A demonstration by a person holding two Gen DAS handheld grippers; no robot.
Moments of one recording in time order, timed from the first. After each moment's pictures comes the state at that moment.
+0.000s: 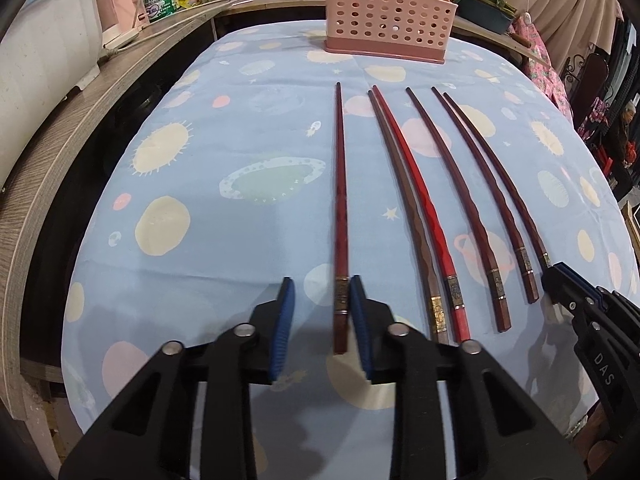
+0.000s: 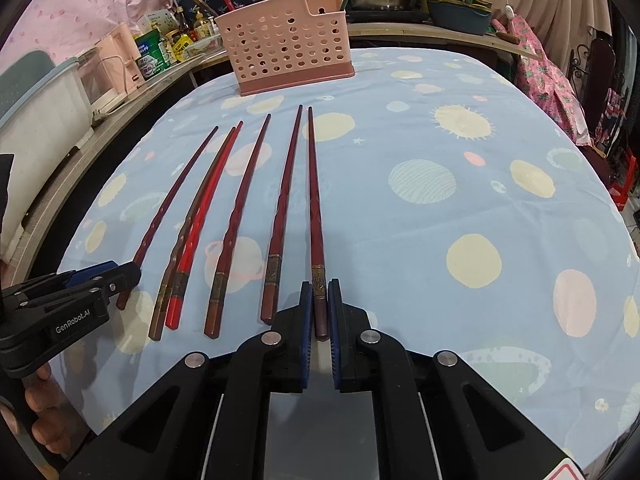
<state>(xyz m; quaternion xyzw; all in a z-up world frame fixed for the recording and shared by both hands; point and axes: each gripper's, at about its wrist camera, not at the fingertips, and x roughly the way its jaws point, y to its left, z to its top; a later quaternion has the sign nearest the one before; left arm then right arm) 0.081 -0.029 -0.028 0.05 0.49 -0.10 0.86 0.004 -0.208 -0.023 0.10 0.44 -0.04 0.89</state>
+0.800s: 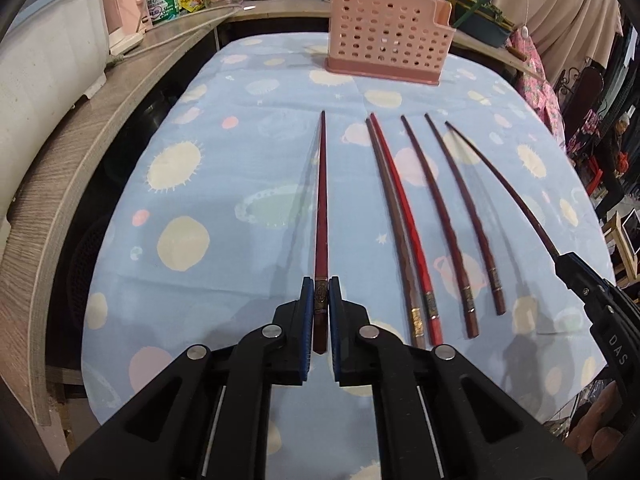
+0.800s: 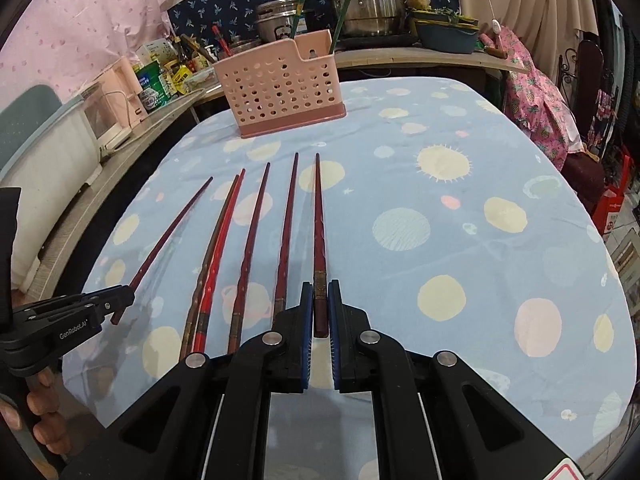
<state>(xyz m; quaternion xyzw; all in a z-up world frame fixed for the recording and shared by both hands) 0.083 -0.019 0.011 0.03 0.49 -0.11 0.86 -0.002 -0.225 0.027 0.12 0.39 -0.05 0.91</state>
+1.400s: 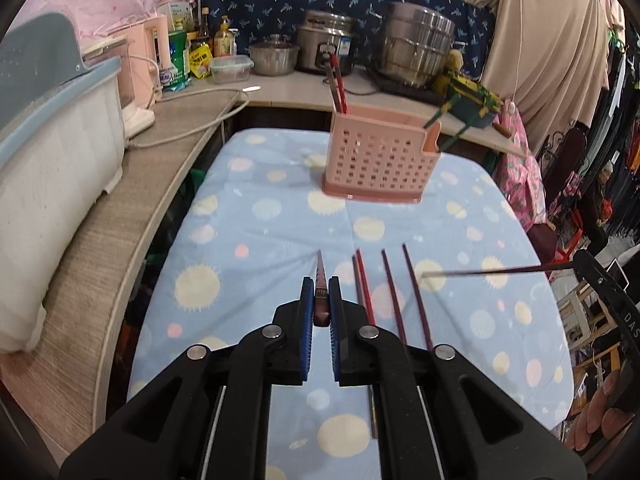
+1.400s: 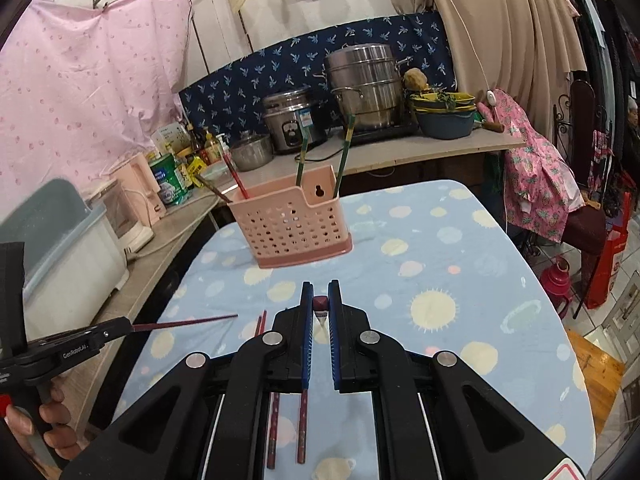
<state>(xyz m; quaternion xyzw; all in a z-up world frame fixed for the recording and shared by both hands) 0.122 -0.008 0.122 -0.02 0.40 -0.13 0.91 0.030 -0.266 0.141 0.15 0.26 -0.04 0.95</state>
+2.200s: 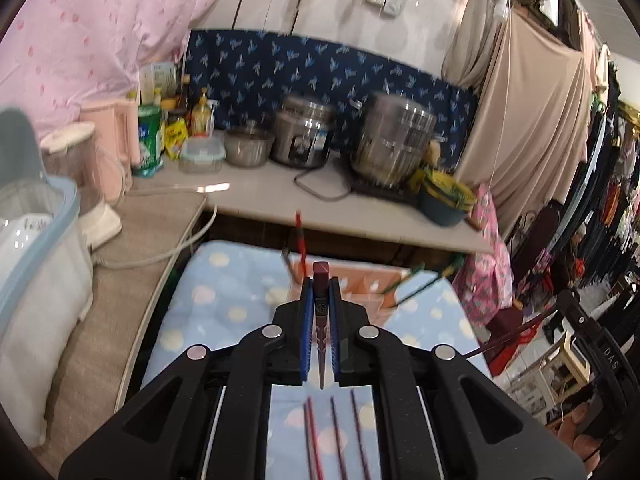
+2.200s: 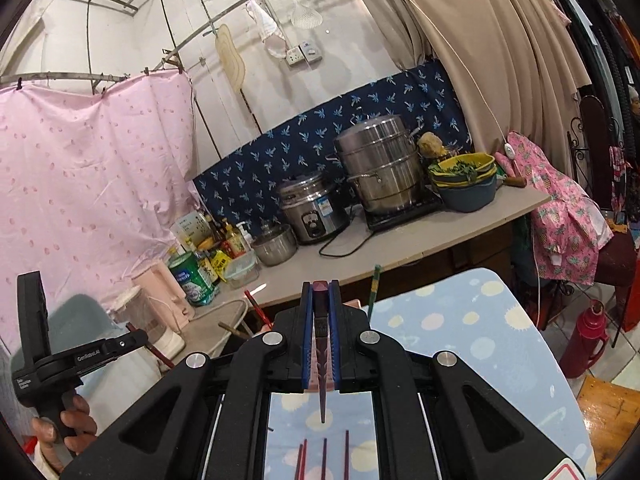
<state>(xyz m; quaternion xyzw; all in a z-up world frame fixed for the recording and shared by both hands) 0.214 -0.028 0.252 -0.08 0.28 -0.17 0.94 0.106 -0.311 0.248 0.21 0.14 -0.01 0.97</state>
